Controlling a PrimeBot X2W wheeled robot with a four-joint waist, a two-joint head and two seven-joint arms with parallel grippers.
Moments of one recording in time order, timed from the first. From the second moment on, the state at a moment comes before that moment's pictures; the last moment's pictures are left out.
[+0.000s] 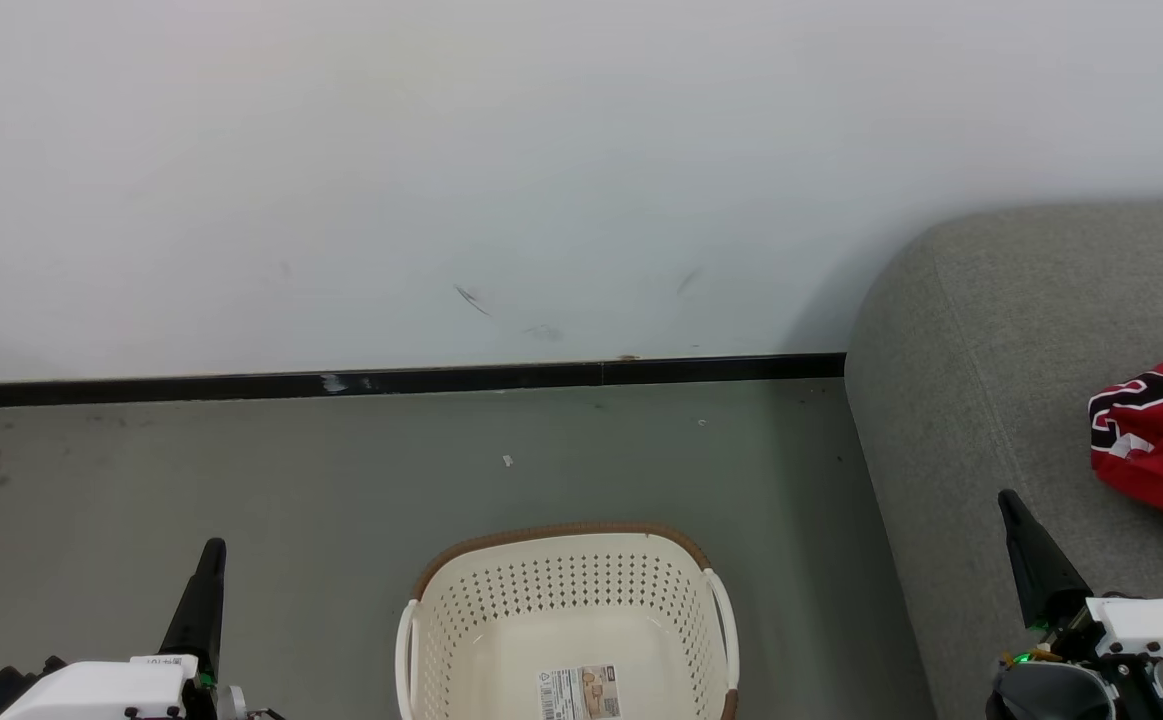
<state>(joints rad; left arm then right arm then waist) -0.05 0.04 0.06 0.21 -1.62 -0.07 0.09 -0.07 -0.11 -0.02 0.27 1.70 0.12 0.01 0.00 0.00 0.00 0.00</state>
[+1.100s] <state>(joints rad) -0.05 0.04 0.06 0.22 -1.62 -0.08 0.09 -0.07 -0.11 -0.02 0.27 1.71 0.12 0.01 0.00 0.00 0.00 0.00</state>
